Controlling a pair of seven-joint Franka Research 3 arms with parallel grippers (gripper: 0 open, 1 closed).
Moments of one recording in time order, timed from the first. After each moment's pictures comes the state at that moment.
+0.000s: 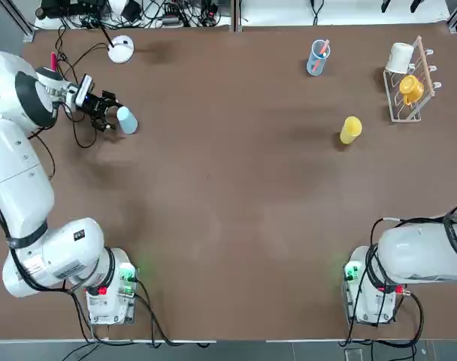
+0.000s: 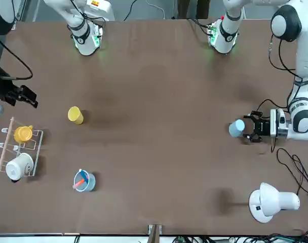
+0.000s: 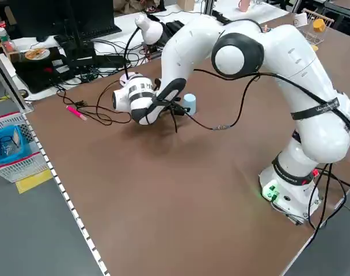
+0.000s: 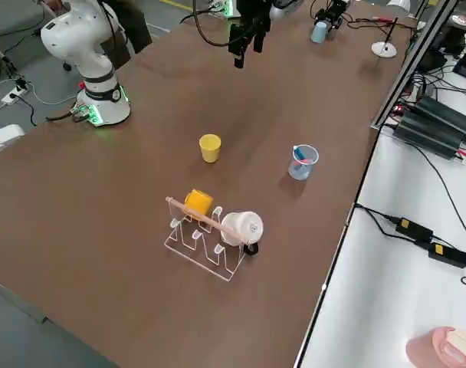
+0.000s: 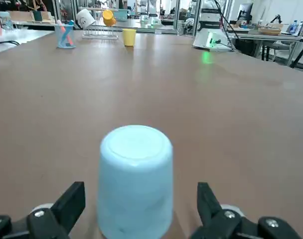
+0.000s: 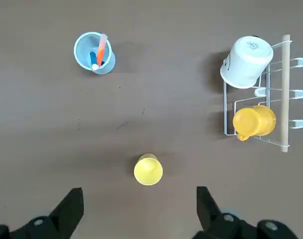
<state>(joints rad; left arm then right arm) 0.37 0.89 0.09 -1.59 -0.89 1.47 2.60 -0.04 0.05 0.05 -1.56 -0.03 1.63 0.09</state>
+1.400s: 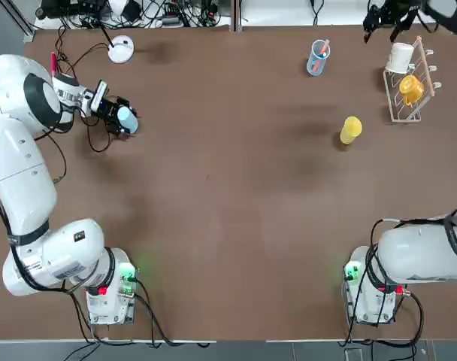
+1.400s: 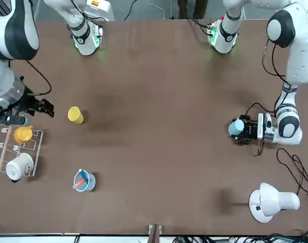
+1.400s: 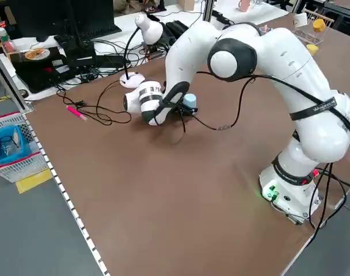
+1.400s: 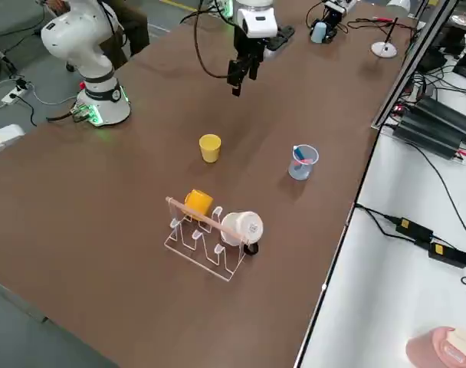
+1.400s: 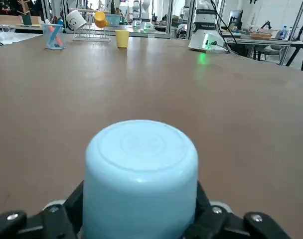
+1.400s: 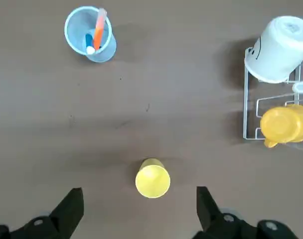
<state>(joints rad) 0.34 0.94 0.03 -1.60 -0.89 1.52 2.61 -0.03 -0.02 0.06 -1.90 -0.03 1.89 0.09</state>
